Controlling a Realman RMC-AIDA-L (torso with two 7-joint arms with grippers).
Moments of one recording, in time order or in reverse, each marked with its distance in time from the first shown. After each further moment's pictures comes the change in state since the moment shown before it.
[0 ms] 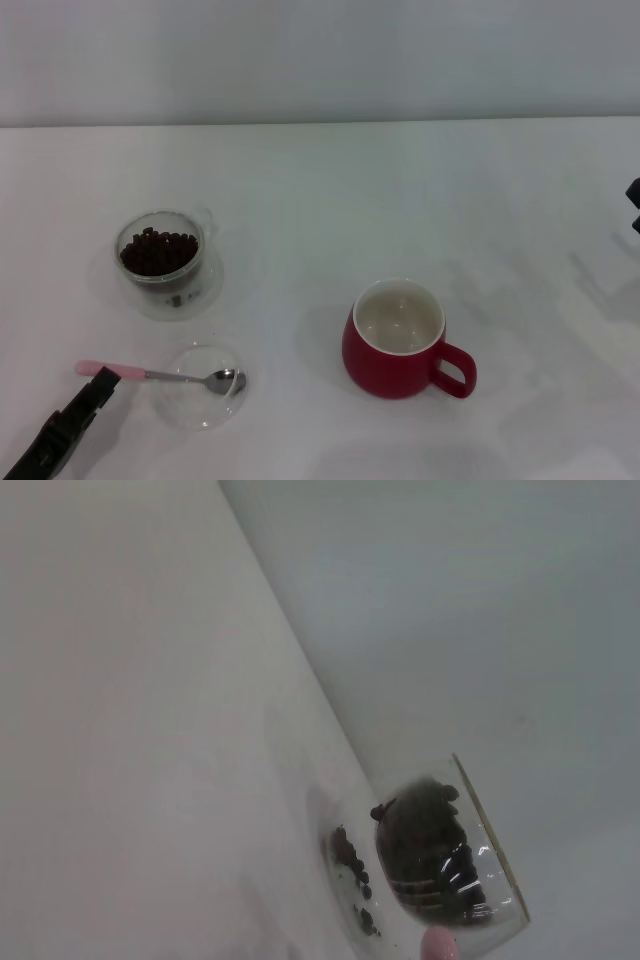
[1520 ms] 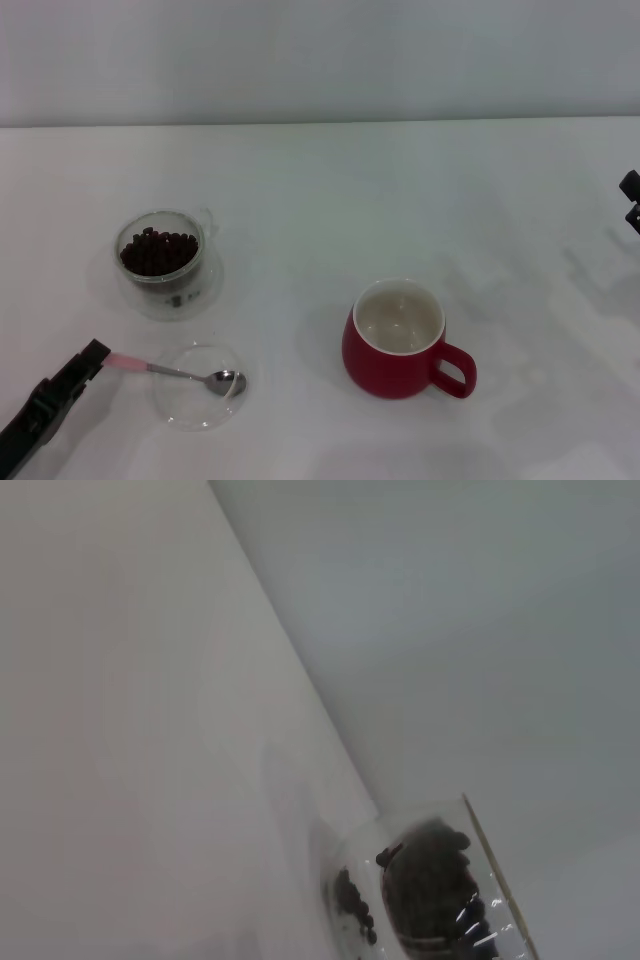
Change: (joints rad) left arm -0.013 0.009 0.031 0.121 0.000 -0.068 -0.113; right arm 0.017 0.002 0.005 0.023 0.009 0.005 0.001
